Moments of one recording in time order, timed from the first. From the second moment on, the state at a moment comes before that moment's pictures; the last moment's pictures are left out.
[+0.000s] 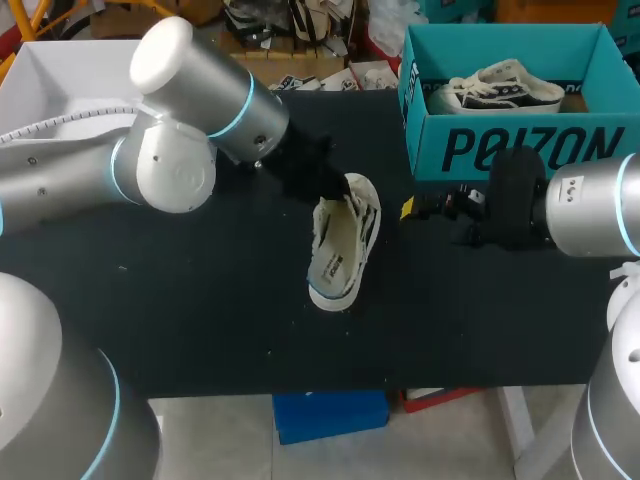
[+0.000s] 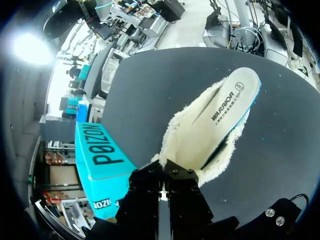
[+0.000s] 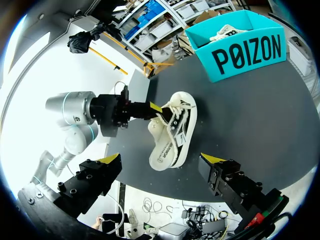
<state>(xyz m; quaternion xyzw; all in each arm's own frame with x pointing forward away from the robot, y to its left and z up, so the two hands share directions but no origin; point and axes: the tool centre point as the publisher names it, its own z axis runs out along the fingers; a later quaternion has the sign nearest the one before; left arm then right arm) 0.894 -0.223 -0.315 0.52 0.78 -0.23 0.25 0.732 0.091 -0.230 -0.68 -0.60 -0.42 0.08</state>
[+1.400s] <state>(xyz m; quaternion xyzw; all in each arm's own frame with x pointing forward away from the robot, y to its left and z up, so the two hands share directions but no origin) 0.899 -0.205 -0.311 0.47 0.79 -0.28 0.27 0.732 0.091 -0.230 -0.68 -0.60 -0.42 0.08</state>
